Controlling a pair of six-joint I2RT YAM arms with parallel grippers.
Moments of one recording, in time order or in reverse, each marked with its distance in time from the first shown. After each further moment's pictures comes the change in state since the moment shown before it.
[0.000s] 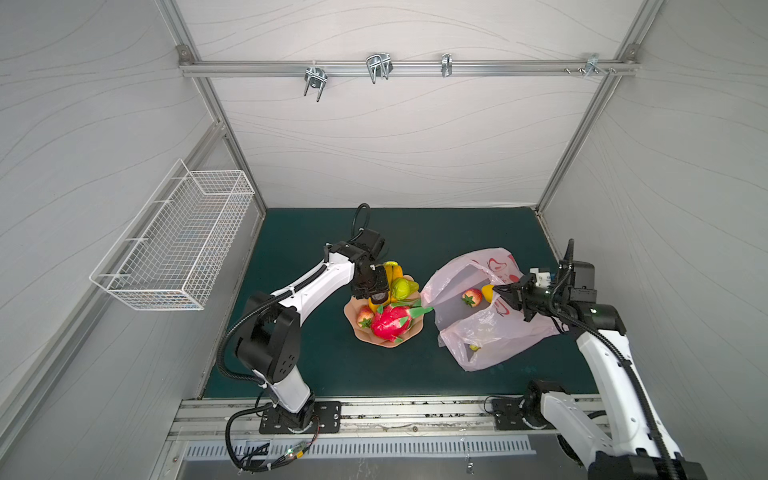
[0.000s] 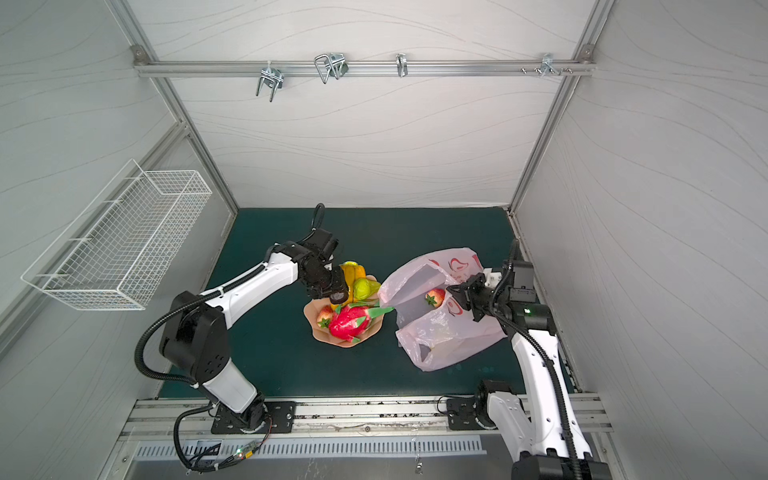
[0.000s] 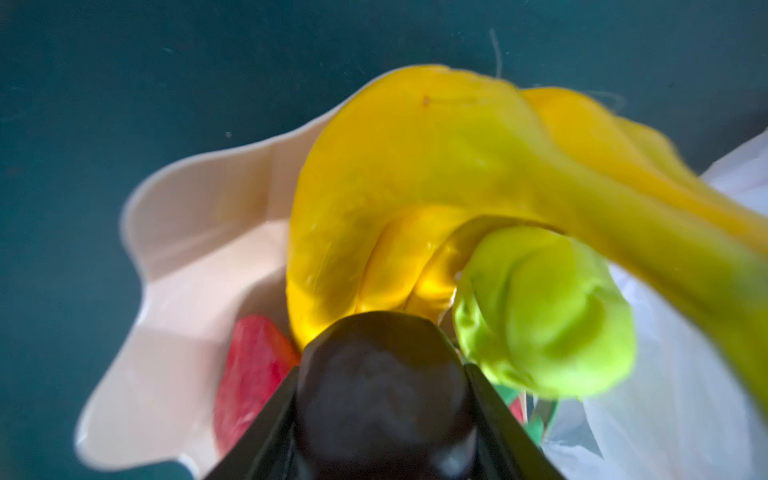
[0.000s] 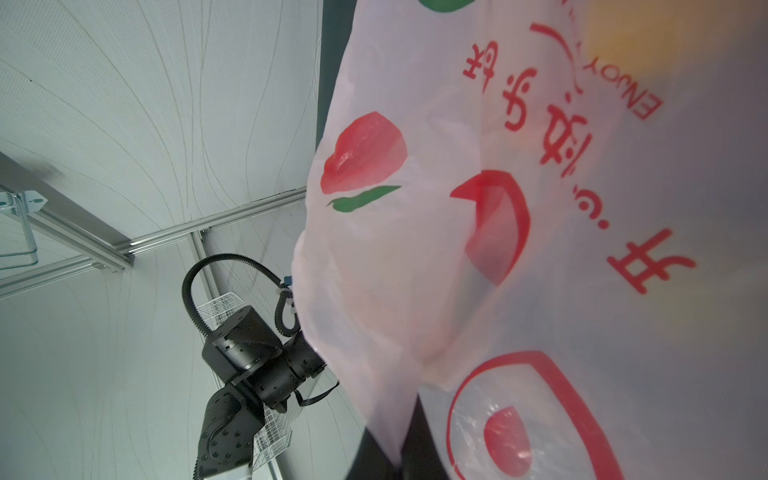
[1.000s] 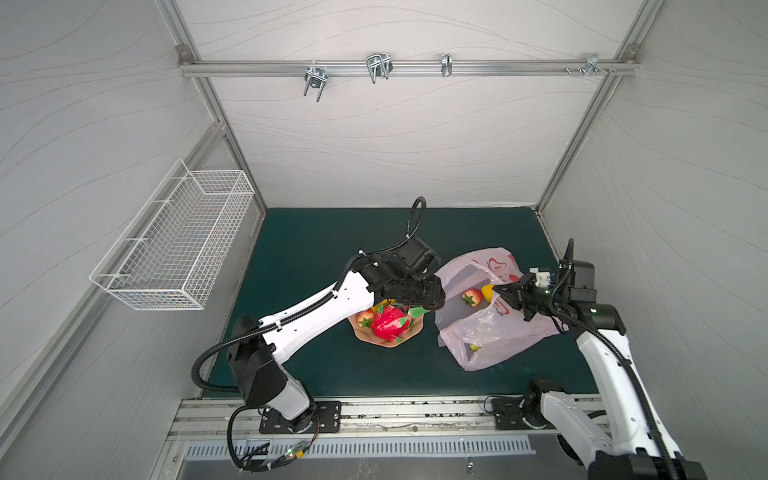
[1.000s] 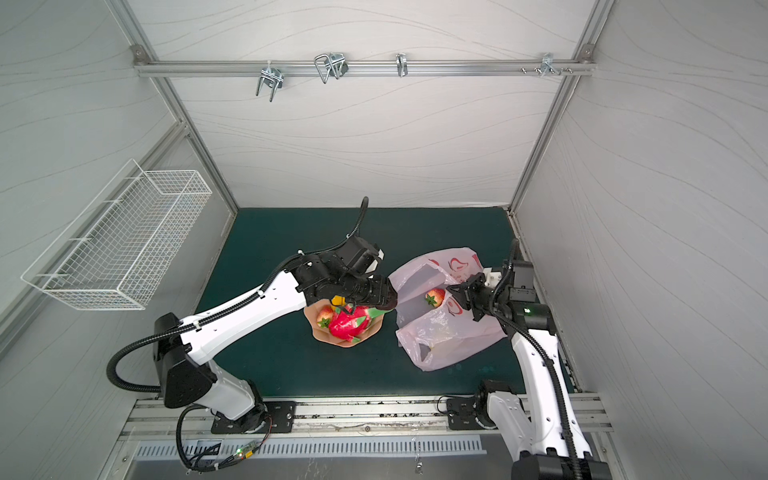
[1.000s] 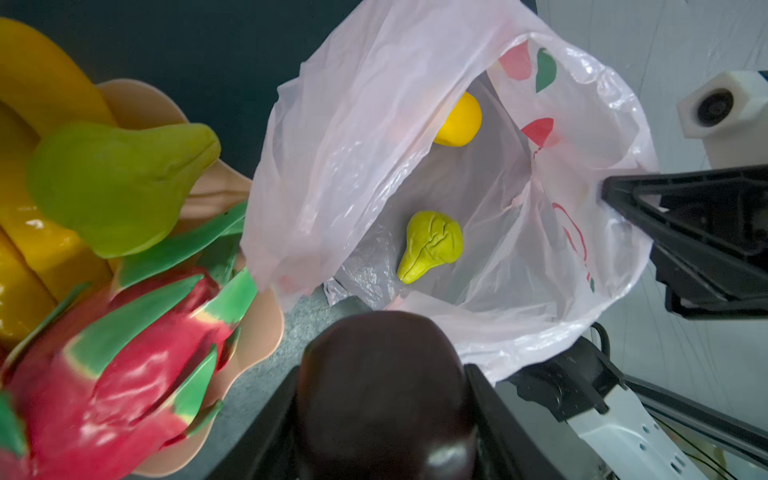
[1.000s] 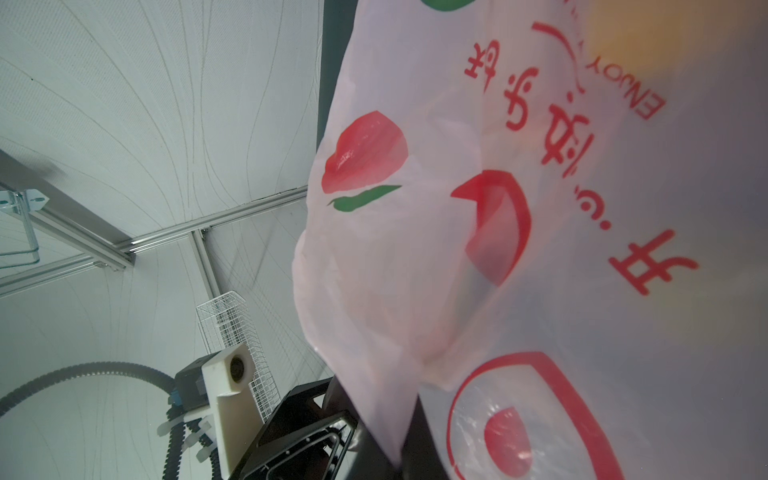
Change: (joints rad) left arm -0.447 -0.055 0.177 0.109 0.001 -0.090; right arm 0.000 0.002 0.000 0.003 -0.004 0.000
